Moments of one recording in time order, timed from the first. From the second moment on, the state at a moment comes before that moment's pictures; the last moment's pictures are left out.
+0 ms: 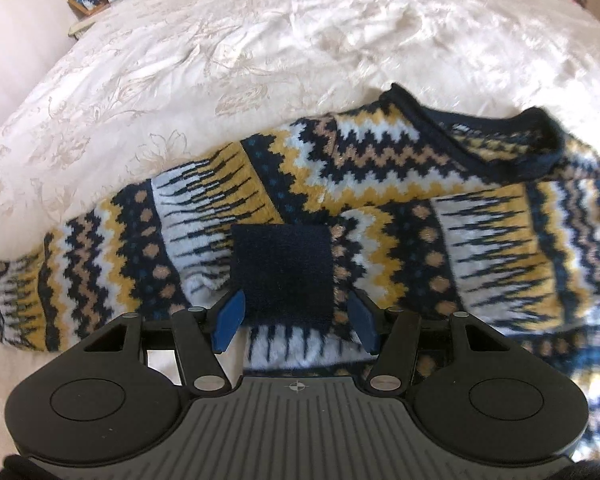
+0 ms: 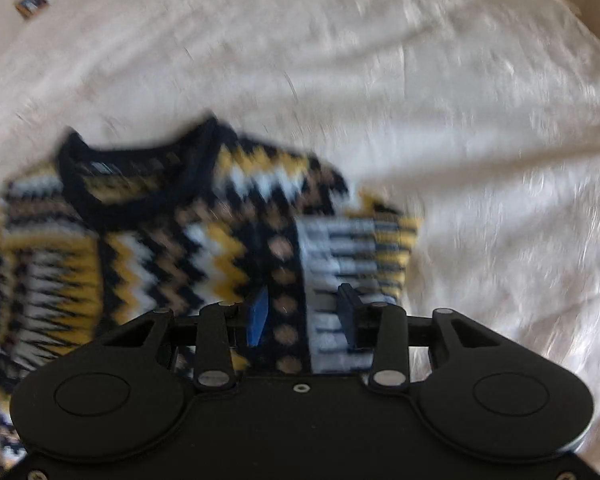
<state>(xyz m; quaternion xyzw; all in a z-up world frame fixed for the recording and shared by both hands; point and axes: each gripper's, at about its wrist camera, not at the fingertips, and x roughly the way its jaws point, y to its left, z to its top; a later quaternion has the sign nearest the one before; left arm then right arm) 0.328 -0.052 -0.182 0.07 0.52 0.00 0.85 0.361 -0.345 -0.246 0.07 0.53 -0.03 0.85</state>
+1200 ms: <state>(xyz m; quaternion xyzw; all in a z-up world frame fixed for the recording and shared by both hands) 0.186 -0.059 -0.116 -0.03 0.51 0.00 0.86 0.186 -0.265 -0.183 0.10 0.44 0.09 0.89</state>
